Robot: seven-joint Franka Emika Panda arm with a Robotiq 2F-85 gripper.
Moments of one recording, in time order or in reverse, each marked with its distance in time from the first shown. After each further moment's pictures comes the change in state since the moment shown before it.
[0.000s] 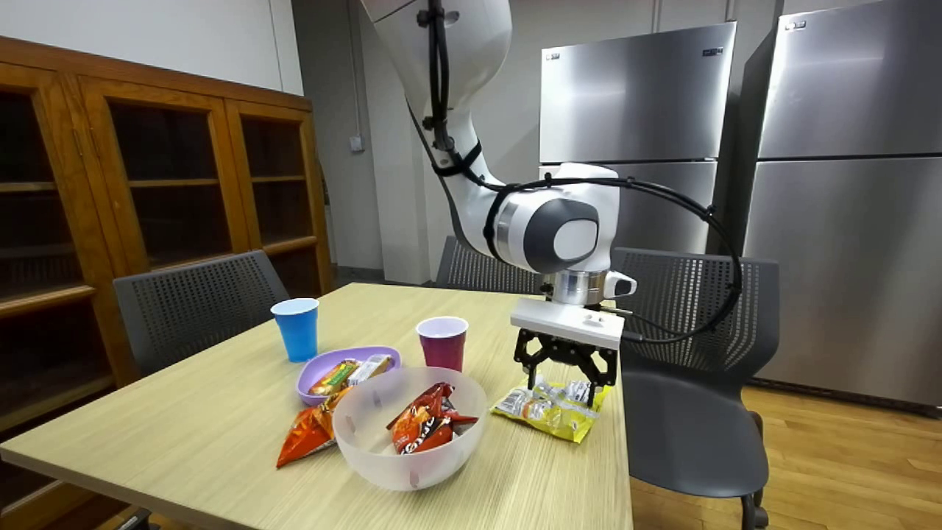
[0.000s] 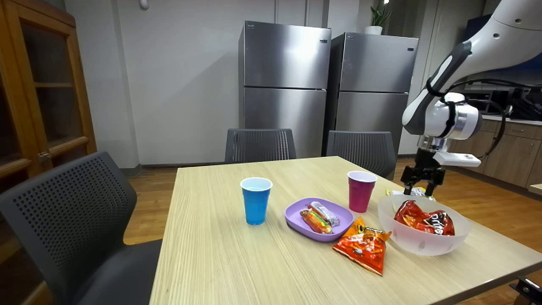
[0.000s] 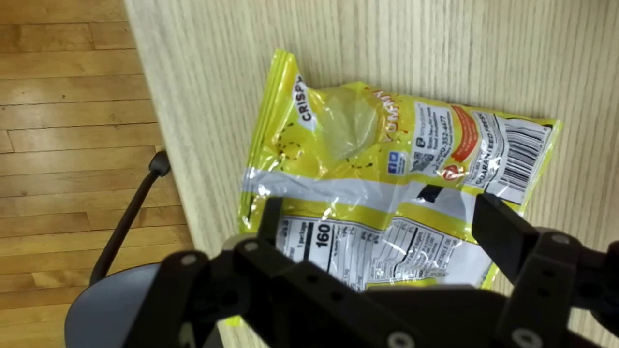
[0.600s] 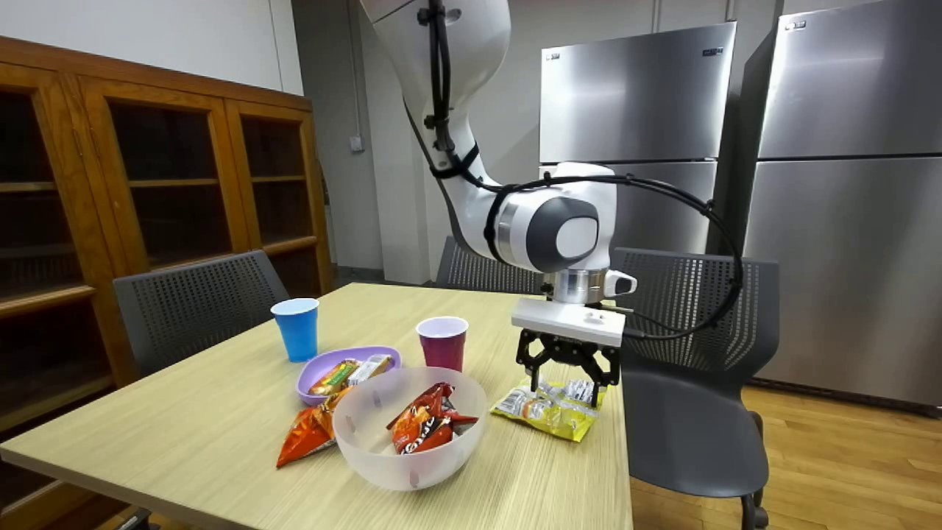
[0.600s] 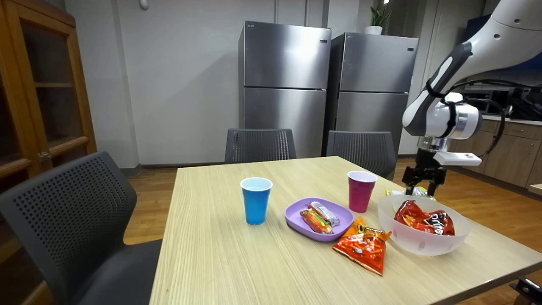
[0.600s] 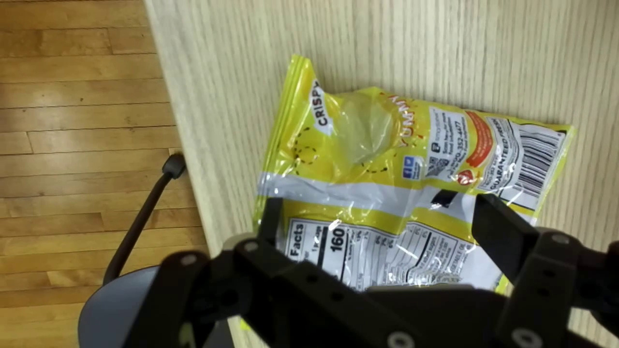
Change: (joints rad) arm 0.011 0.000 -0.013 0.000 -0.046 0.000 0.036
